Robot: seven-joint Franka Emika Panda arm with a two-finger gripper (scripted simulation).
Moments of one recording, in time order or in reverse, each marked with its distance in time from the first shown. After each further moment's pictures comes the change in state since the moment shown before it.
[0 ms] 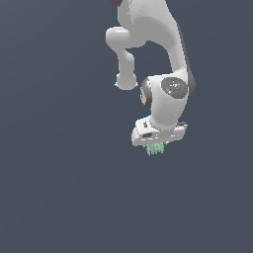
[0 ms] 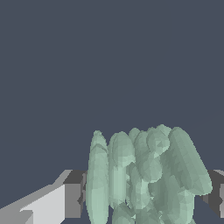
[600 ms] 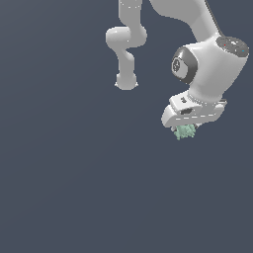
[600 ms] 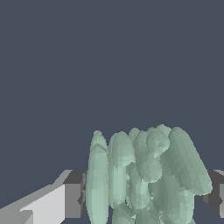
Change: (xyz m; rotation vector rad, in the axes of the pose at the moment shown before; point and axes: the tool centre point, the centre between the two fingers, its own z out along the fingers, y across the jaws) arm -0.010 -0.108 -0.083 0.001 0.001 -0.002
